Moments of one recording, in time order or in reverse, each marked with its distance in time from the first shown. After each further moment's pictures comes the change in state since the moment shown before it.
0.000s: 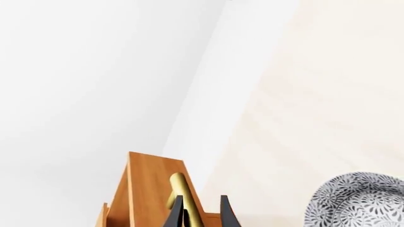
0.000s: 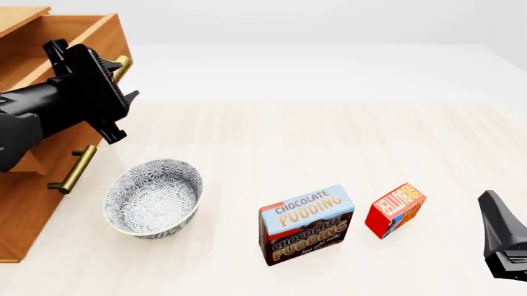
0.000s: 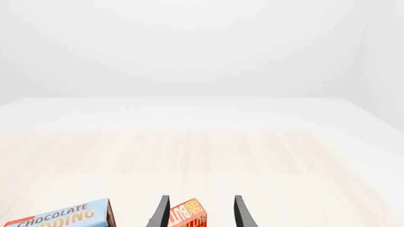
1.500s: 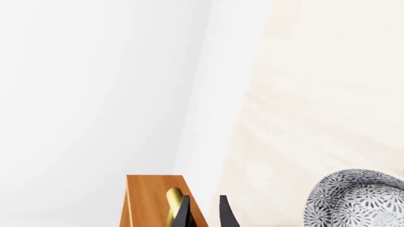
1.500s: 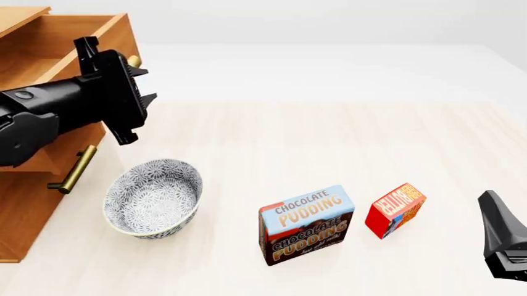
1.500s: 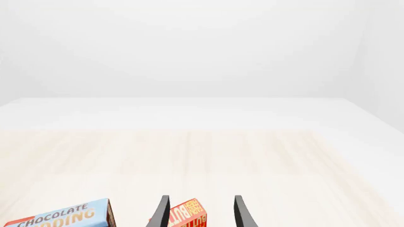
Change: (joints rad) left arm -0.078 0.032 -0.048 0.054 -0.046; right arm 0.000 0.000 0.000 0.000 0.000
